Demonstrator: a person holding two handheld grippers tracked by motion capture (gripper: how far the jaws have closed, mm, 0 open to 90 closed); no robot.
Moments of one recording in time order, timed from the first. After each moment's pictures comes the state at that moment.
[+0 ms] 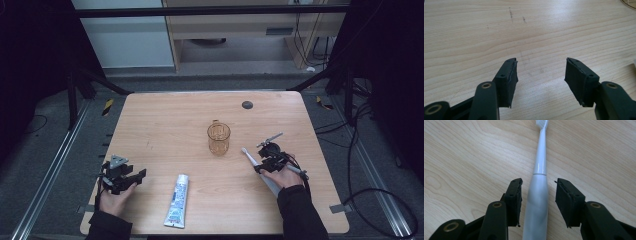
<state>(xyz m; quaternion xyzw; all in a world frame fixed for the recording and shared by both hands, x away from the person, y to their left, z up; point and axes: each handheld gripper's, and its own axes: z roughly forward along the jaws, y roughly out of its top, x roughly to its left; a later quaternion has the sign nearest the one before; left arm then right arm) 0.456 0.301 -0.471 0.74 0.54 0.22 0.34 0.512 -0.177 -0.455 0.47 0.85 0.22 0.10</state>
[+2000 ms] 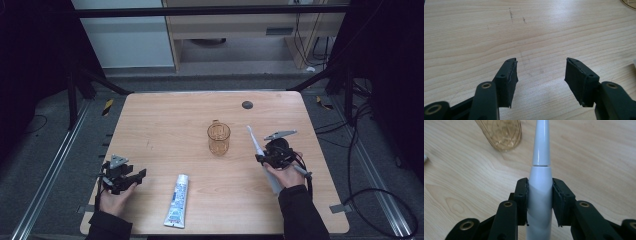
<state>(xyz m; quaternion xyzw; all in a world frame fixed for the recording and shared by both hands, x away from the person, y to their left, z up) 0.456 0.300 -0.470 0.74 0.54 0.22 0.34 0.498 -0.185 -0.420 0.47 0.81 0.32 0.15</state>
